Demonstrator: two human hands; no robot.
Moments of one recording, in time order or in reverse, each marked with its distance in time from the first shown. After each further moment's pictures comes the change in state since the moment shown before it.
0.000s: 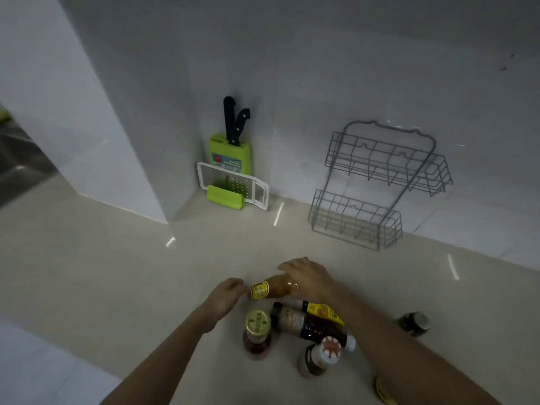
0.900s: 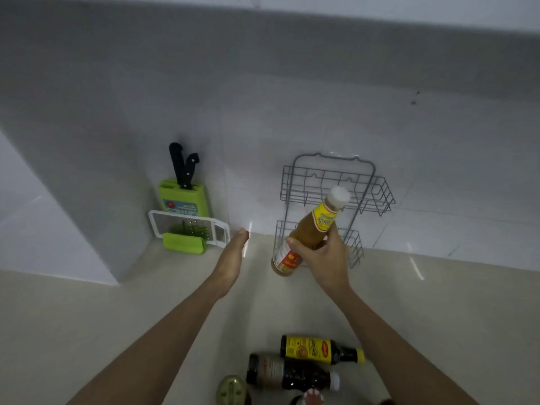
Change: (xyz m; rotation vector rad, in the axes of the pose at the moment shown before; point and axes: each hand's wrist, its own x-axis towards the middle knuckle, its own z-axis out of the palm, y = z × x) left_hand 0.060 0.157 0.020 -0.257 -0.097 0.329; right_hand -0.031 0.020 -0.104 0.981 1.102 0.328
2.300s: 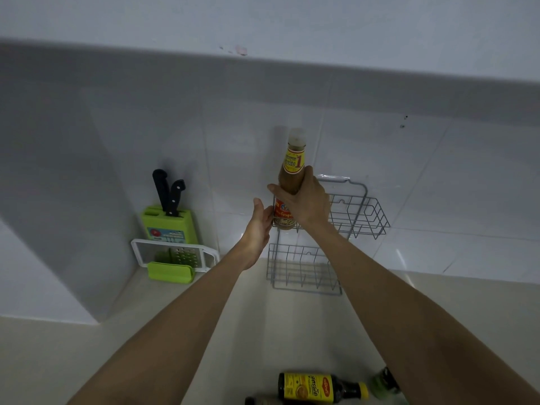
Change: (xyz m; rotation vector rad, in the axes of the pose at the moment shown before) left_hand 0.077 0.103 0.061 -0.120 -0.314 0.036; right_hand 0.166 -0.055 0.028 -0.468 0.104 -0.142
